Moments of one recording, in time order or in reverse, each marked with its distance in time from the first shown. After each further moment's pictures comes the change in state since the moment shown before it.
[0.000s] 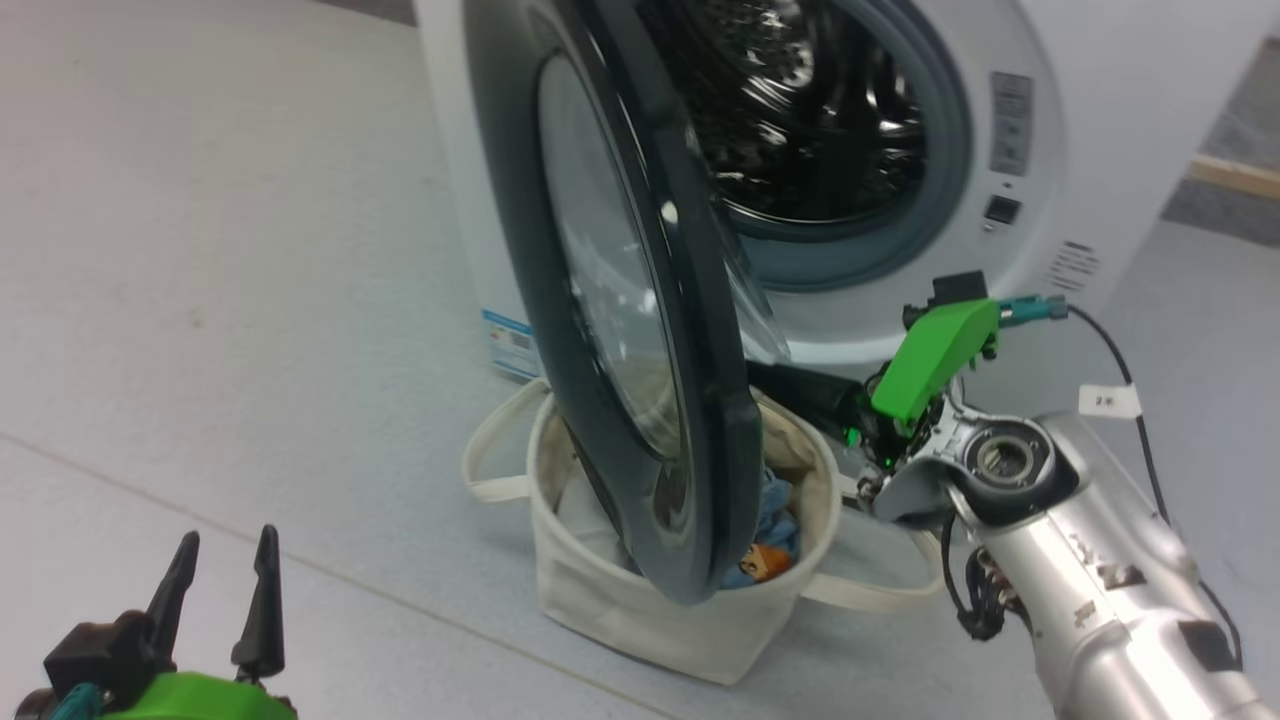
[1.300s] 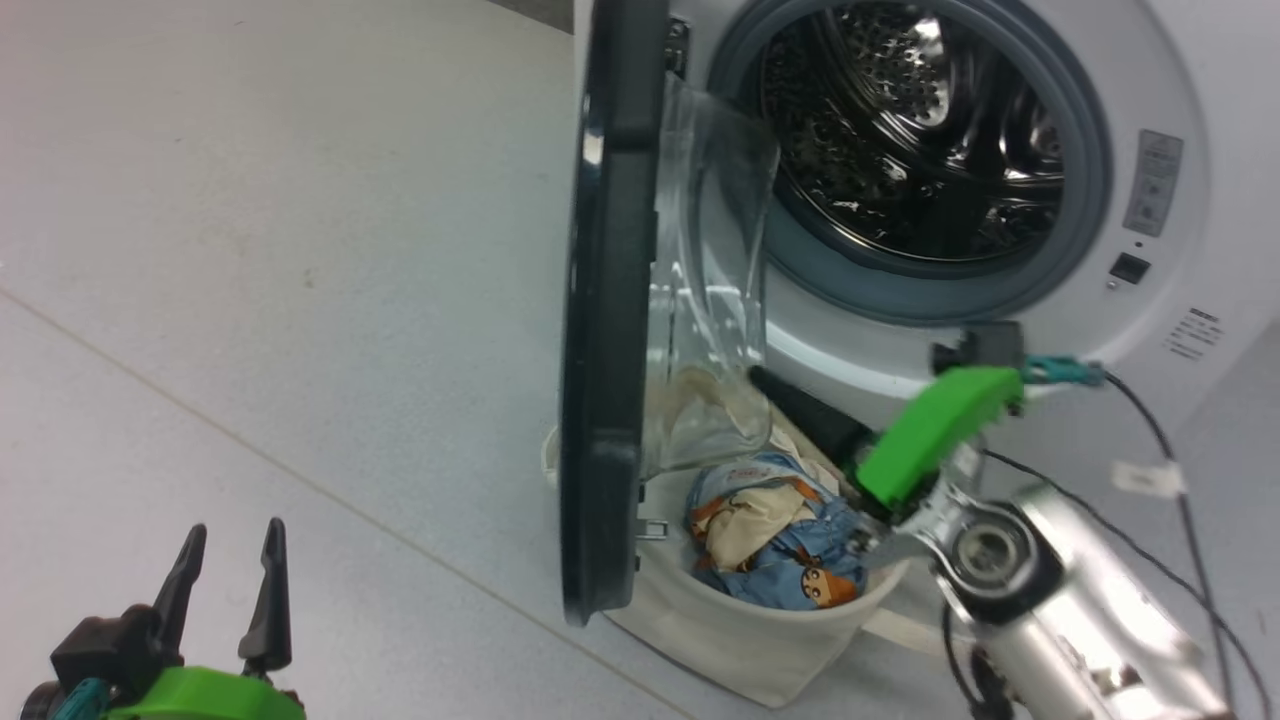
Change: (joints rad) left arm -0.006 -0.011 -0.003 -0.007 0.003 0.000 0.000; right arm 0.143 -0.035 0.085 -0.206 -0.127 0.000 -0.303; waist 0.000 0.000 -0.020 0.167
